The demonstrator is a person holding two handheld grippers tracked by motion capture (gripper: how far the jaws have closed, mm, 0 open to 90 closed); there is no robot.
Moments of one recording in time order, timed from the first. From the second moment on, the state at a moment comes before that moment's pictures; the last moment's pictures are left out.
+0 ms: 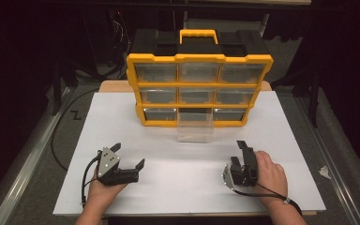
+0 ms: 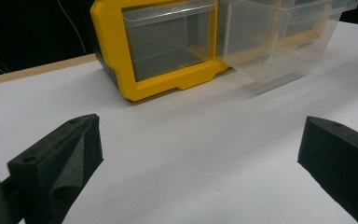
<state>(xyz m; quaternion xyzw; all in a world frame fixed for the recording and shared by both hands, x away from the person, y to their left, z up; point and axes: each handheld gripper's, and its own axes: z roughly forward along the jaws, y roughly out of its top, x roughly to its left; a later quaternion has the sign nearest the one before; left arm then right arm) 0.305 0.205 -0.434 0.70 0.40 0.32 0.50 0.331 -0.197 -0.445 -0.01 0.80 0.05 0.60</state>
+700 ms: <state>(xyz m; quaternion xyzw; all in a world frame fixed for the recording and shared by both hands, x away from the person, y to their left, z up) 0.305 0.206 -0.434 0.70 0.40 0.32 0.50 0.331 -0.207 -0.439 0.07 0.81 0.10 0.58</state>
